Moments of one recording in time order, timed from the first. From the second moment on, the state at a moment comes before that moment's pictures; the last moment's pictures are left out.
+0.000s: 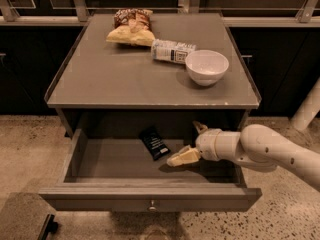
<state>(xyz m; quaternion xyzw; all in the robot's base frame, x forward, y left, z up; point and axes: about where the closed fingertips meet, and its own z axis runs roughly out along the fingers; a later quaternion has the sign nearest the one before) 0.576 -0.098 0.642 -0.40 0.77 0.22 0.45</state>
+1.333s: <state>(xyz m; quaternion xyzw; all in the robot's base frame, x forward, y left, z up) 0.602 -0.016 0.602 -0.42 0.75 0.28 0.43</state>
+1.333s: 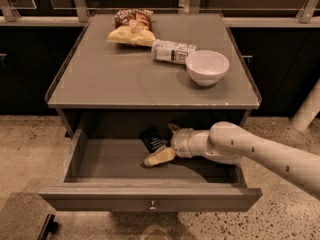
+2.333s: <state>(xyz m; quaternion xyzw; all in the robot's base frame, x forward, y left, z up) 0.599 -0.005 0.589 -0.44 0.74 0.24 0.44</state>
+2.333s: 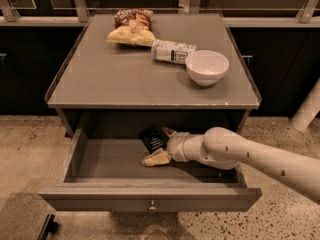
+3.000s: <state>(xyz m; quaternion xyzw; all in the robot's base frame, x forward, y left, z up) 0.599 -0.004 0.590 -0.44 0.74 0.25 0.44</state>
